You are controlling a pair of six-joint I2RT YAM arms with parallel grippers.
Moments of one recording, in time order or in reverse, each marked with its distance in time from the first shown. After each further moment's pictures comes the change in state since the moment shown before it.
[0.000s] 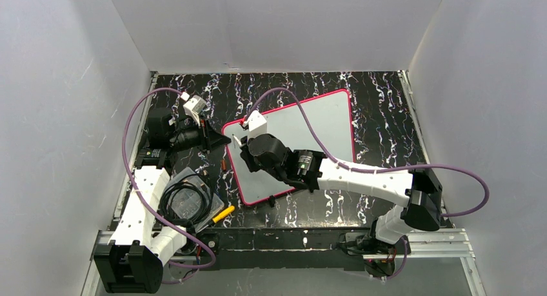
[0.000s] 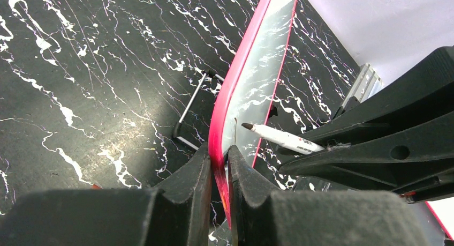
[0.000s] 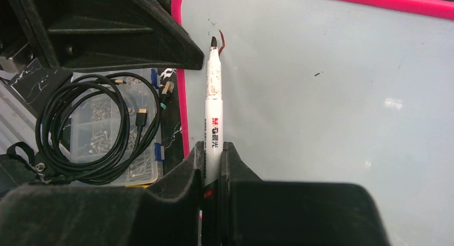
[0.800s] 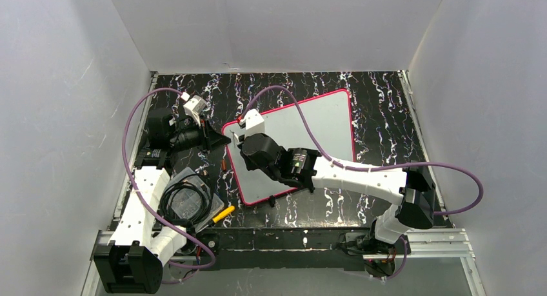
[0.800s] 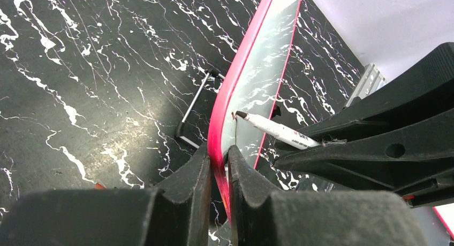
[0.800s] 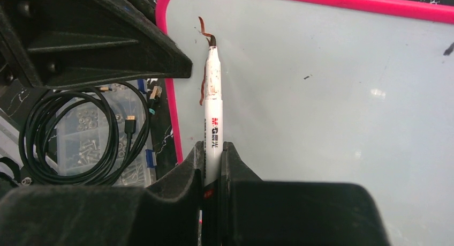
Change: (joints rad) left arm -0.005 -0.003 0.000 -0.003 -0.014 0.006; right arm 0.002 0.056 0.074 -0.066 0.064 0.026
